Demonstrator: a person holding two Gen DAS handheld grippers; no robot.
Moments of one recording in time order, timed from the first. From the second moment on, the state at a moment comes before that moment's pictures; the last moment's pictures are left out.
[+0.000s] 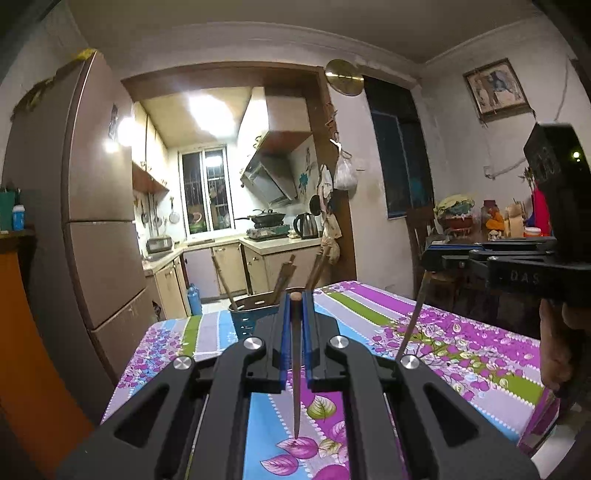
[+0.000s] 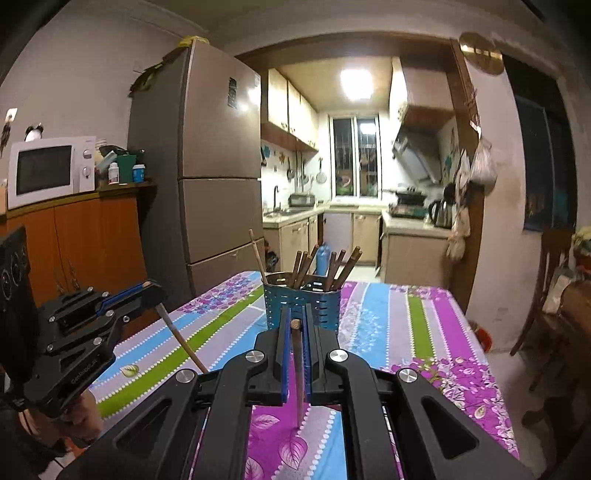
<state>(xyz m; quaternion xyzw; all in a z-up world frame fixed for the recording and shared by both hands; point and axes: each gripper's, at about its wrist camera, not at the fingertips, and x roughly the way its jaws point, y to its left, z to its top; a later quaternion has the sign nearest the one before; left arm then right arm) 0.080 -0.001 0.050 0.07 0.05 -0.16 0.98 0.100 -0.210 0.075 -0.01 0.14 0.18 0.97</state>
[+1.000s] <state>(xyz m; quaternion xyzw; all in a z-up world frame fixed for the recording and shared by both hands) 0.147 0.014 0.155 0.05 0.06 -0.17 0.98 0.175 -0.182 0.190 -0.03 0.16 0.19 0.97</state>
